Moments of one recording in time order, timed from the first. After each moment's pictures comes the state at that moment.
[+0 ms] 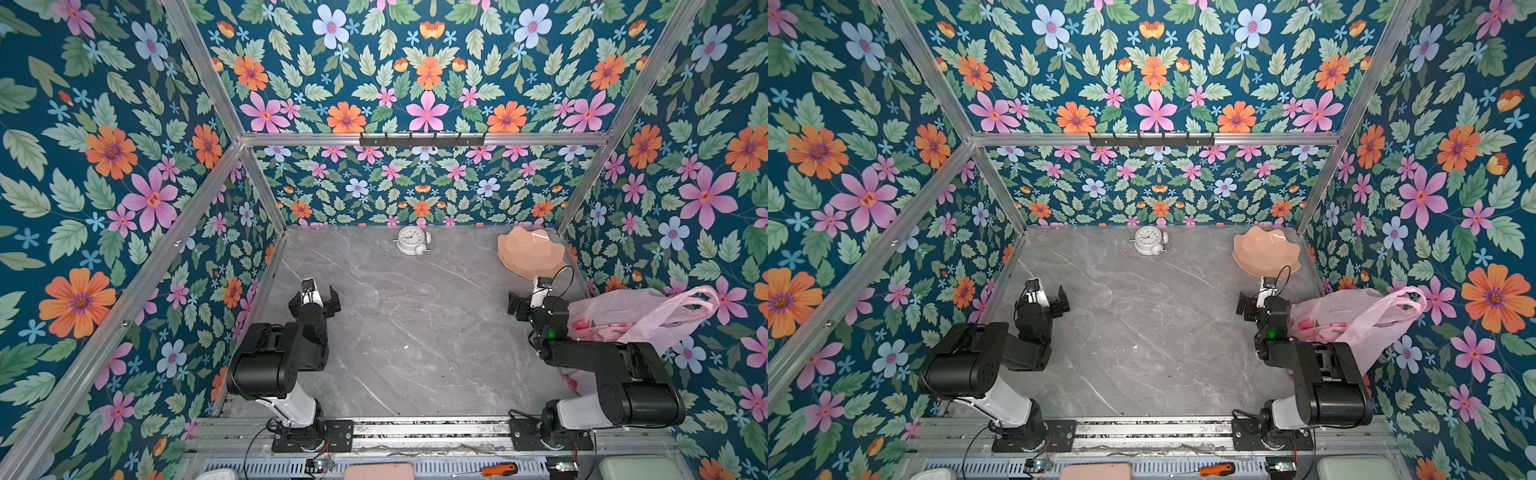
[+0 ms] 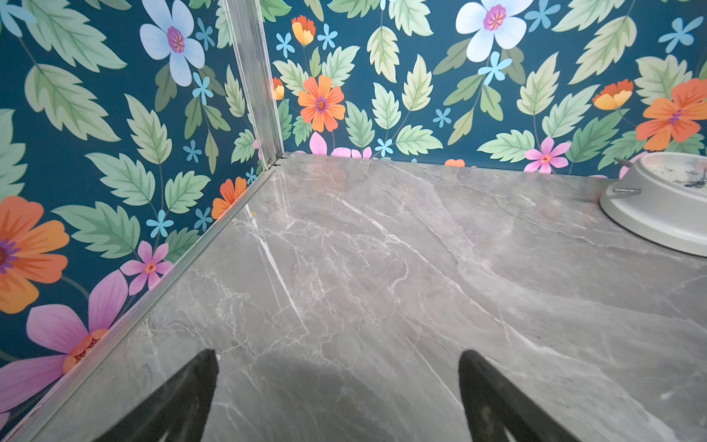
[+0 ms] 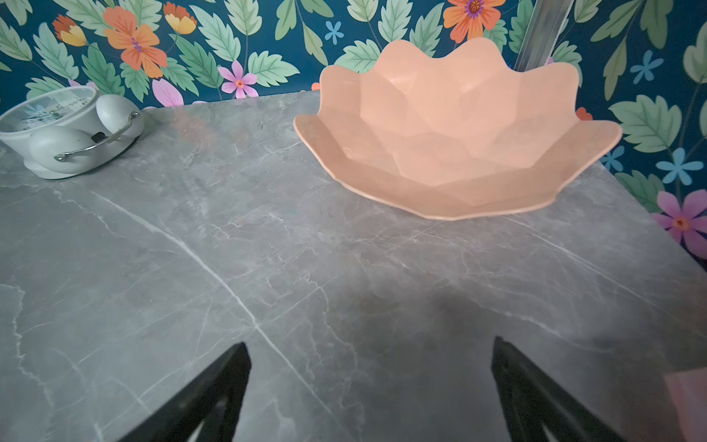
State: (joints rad) left arm -0.04 1.62 0.28 1.17 -0.27 -0.02; right arm -0.04 1.44 0.32 0.74 0.00 0.09
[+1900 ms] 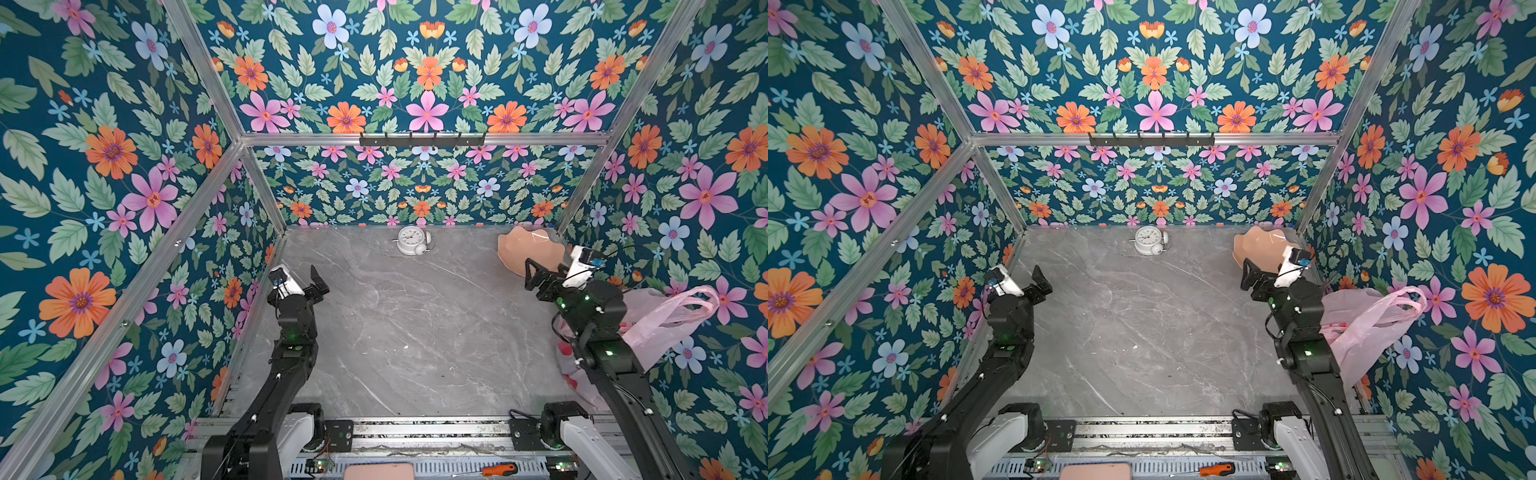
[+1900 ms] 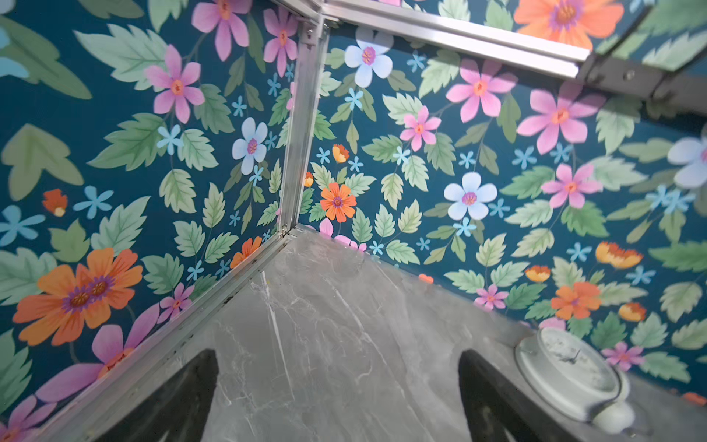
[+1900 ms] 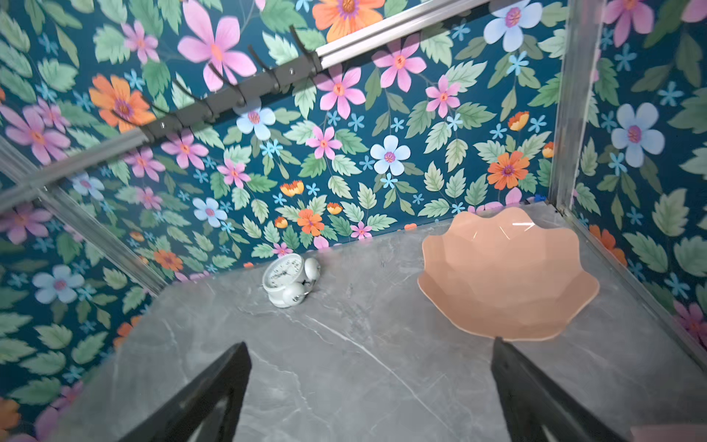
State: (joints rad) left arm -0.05 0.93 0.43 0.44 -0.36 -0.35; right arm 0.08 0.71 0.84 -0.27 -0.02 0.39
